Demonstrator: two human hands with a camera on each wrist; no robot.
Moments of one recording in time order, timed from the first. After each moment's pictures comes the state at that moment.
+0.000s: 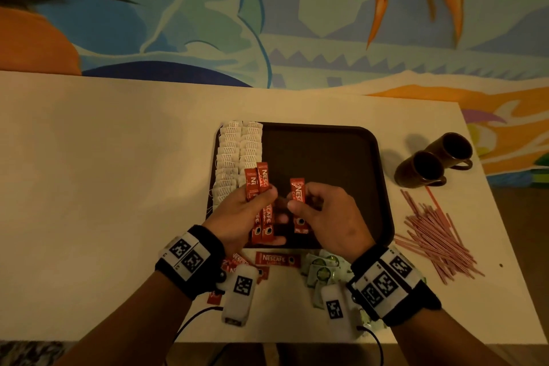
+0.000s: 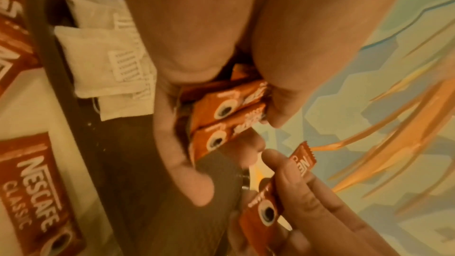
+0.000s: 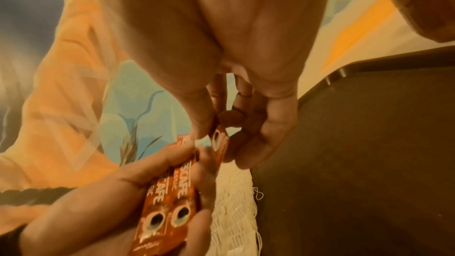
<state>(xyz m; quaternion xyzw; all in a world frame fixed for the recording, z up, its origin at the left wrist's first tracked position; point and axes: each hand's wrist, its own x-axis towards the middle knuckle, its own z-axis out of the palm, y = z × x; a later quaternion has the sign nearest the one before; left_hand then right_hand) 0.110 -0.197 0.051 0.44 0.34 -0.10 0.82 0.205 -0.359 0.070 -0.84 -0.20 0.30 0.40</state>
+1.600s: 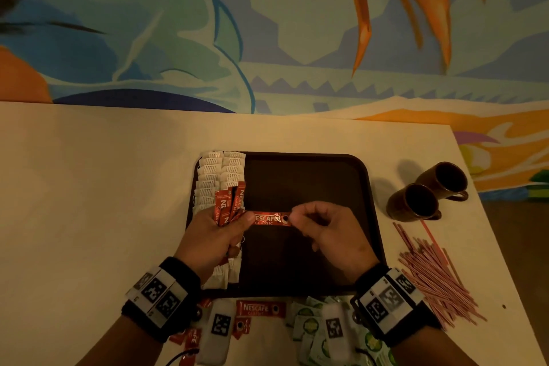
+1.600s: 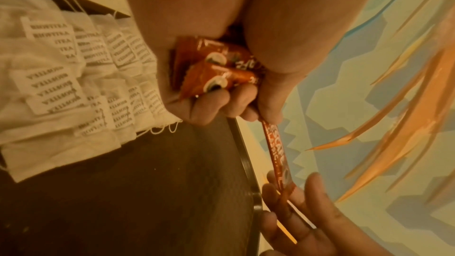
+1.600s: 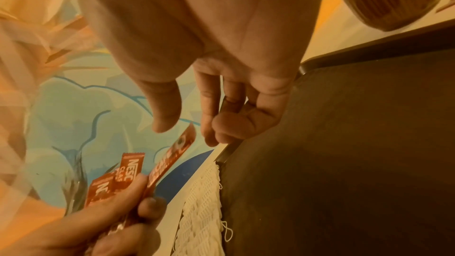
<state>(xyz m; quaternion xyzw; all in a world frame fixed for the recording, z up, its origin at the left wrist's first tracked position) 0.142 -0.170 0.013 0.58 0.37 -0.01 0.73 0.273 -0.368 0.040 -0.77 -0.10 0.35 0.52</state>
